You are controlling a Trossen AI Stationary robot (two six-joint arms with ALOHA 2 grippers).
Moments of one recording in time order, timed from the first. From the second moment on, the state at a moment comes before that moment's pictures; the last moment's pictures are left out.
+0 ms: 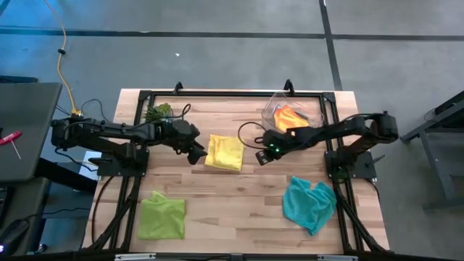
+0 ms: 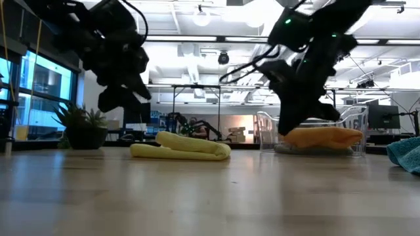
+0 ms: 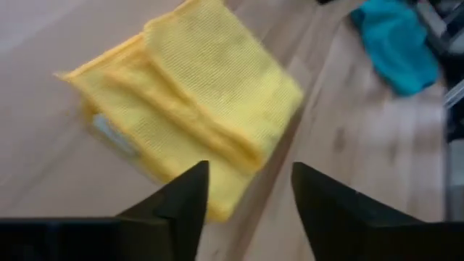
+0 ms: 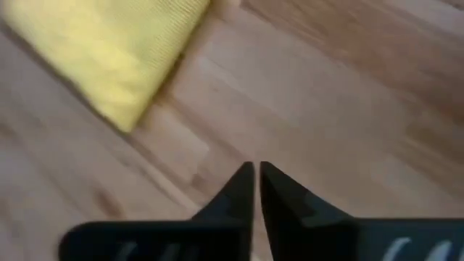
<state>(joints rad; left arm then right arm) 0.31 1.17 0.51 -0.09 0.18 -0.57 -0.08 1.51 0.78 -0.33 -0.06 0.98</state>
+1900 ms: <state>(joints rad) 0.30 1.70 0.86 -0.18 0.14 -1.06 -0.08 1.41 0.65 -0.10 0.01 0.93</state>
